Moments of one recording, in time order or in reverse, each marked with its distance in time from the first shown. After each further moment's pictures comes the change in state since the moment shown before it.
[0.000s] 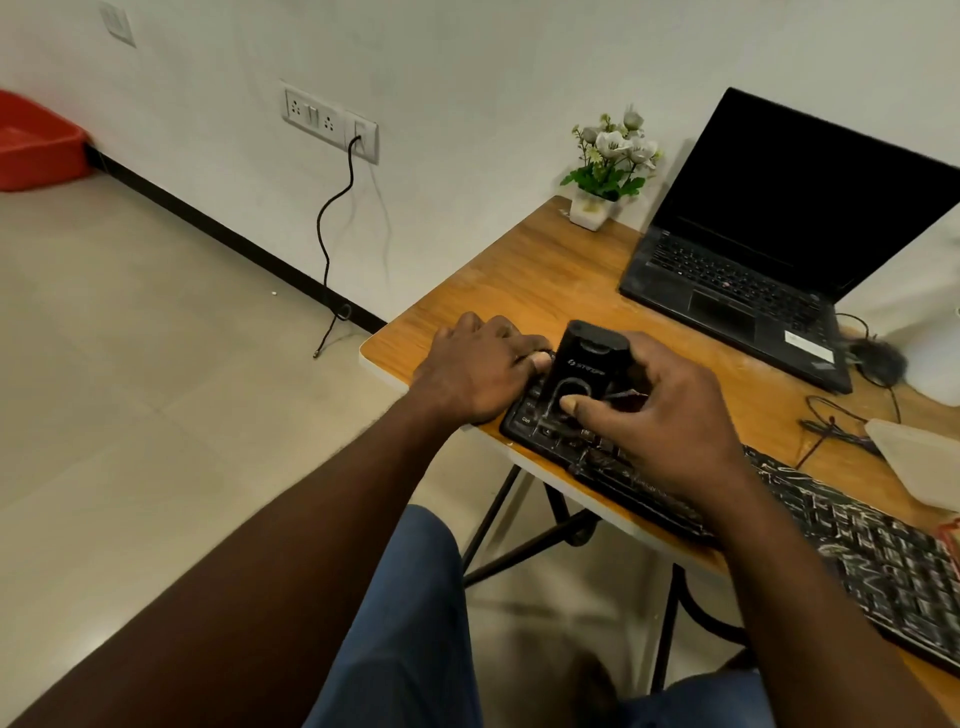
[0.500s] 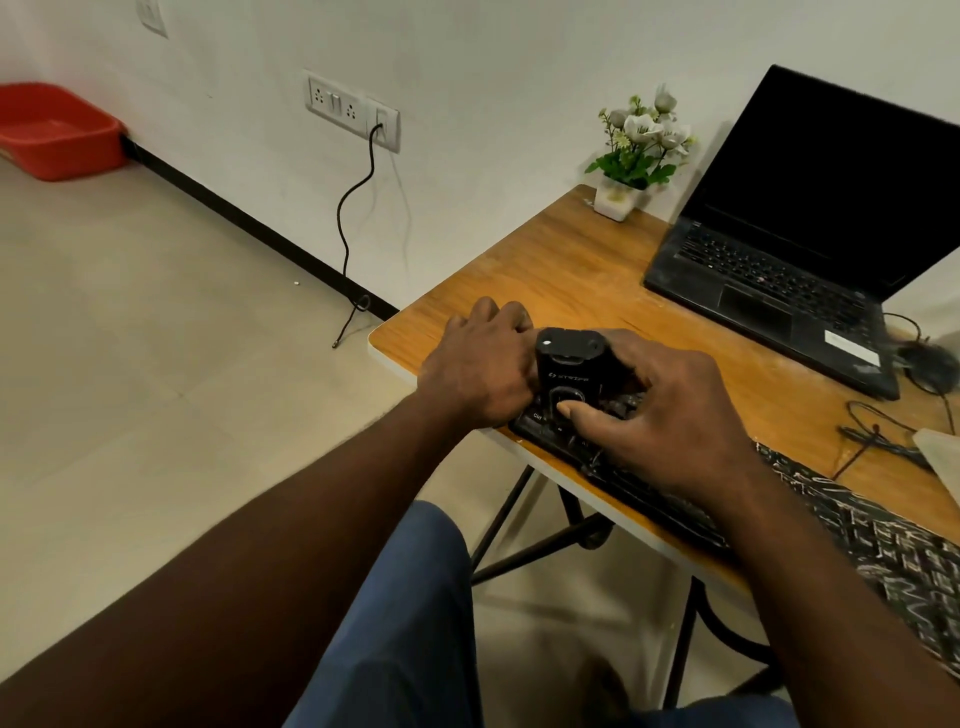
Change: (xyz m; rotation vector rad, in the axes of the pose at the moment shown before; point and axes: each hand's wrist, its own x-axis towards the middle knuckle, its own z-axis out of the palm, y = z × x) left_hand -0.010 0.002 0.000 0.063 0.157 0.039; right_hand 0.014 0.010 0.007 -0.089 -0.074 -0.299
